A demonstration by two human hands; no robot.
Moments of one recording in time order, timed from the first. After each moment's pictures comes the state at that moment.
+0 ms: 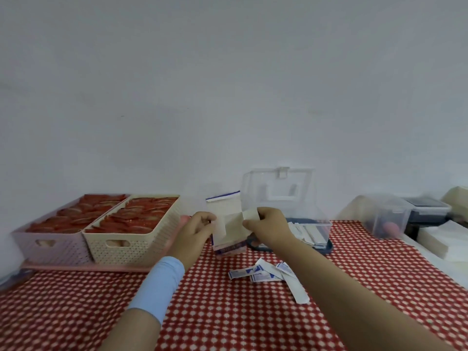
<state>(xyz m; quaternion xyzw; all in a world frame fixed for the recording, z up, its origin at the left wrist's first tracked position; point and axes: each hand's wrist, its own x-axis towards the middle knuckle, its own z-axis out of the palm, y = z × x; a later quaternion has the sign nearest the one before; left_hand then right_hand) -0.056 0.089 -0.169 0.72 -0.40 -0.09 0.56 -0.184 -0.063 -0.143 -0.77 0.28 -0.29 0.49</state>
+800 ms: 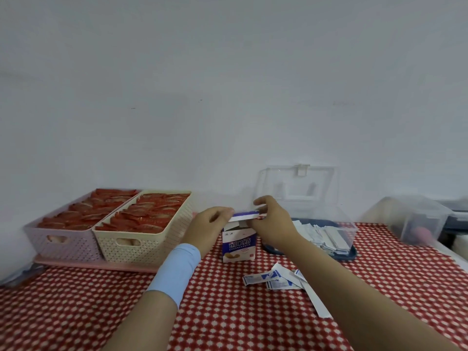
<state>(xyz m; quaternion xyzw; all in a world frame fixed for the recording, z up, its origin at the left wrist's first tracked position) -0.029 0.065 -0.159 0.76 -0.39 -0.06 0.51 -0.142 -0.078 -0.152 -0.84 0.25 -0.28 0.40</state>
